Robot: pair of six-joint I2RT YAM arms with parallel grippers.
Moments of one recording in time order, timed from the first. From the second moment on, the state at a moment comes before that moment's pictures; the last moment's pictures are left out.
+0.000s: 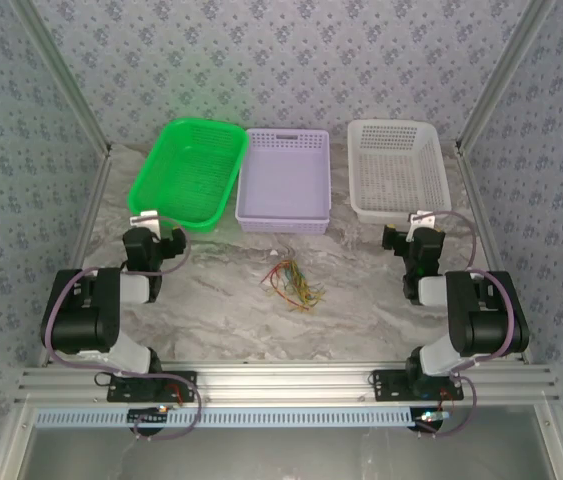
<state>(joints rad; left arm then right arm) 0.01 1.54 0.39 0.73 -0.10 -0.05 -0.01 1.51 0.36 0.76 0.17 0.01</state>
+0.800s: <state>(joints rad) 0.00 1.53 0.39 0.73 -0.10 -0.04 -0.01 1.51 0.36 0.75 0.17 0.01</state>
